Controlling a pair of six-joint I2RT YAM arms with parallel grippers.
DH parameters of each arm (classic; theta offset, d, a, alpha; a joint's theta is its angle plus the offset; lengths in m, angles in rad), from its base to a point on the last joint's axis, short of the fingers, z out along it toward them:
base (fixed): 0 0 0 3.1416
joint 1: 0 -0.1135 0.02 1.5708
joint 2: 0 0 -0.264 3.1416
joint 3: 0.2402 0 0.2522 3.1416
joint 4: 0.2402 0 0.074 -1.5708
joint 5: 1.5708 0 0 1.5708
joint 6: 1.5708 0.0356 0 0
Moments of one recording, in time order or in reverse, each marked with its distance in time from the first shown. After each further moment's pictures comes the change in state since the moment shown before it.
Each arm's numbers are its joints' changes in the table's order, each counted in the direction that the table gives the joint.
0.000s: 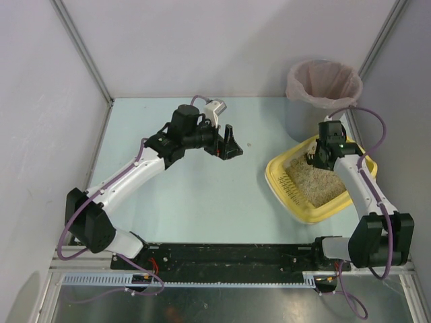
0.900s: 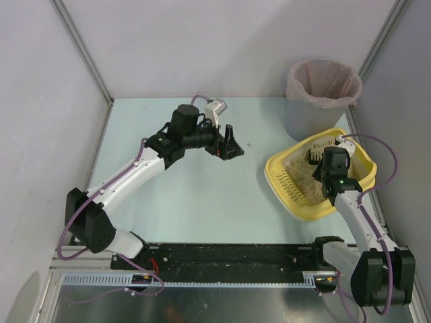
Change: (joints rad) left arm 0.000 0.000 0.000 -0.010 0.032 -0.008; right arm 0.021 -0.303 -0.424 -0.425 -0.005 0.160
